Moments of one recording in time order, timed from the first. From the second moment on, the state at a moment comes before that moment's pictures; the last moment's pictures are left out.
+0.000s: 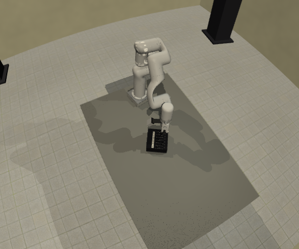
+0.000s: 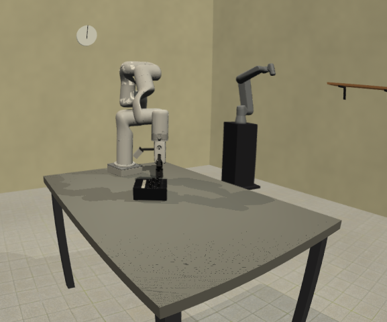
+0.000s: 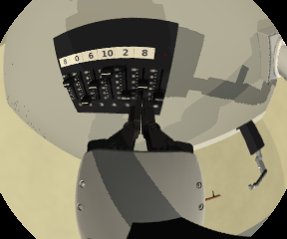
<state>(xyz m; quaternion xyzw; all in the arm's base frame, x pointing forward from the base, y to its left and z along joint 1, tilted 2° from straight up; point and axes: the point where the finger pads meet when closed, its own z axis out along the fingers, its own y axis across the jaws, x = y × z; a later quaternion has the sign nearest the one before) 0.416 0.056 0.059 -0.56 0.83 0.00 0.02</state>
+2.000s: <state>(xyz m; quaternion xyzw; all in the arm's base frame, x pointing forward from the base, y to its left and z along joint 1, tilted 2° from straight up) 0.415 0.053 0.047 -0.56 0.83 0.00 0.02</state>
